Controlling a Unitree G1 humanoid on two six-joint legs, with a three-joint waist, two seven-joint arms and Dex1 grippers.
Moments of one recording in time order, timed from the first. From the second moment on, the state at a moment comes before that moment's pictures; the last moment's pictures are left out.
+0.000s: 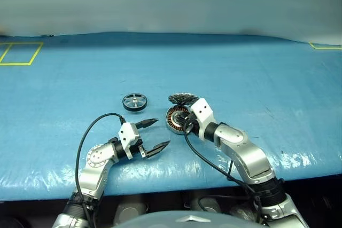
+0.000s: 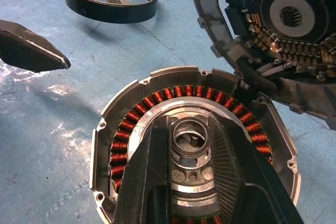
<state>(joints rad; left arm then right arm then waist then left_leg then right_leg) 0.00 0.32 -0.17 0.13 -0.27 -0.26 -0.96 -0.17 -0.31 0.25 -0.29 0.16 0.65 0.47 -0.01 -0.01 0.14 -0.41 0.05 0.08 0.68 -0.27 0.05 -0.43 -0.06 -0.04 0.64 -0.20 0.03</state>
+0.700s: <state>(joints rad) -0.01 0.31 -0.17 0.19 -0.25 -0.30 -0.97 -0.14 -0.30 0.24 -0.30 0.20 0.64 0.49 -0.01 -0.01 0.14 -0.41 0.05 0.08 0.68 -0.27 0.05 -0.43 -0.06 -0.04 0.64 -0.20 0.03</state>
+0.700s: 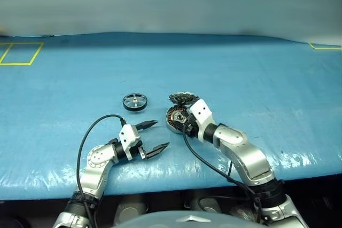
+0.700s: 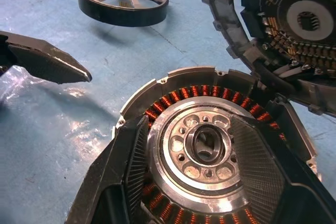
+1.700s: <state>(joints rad) 0.01 0.32 -0.19 0.10 -0.26 -0.22 -0.93 -0.14 -0.28 0.27 -0.25 0.12 0.54 0.44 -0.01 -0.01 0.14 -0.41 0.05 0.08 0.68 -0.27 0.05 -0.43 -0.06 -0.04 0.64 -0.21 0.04</state>
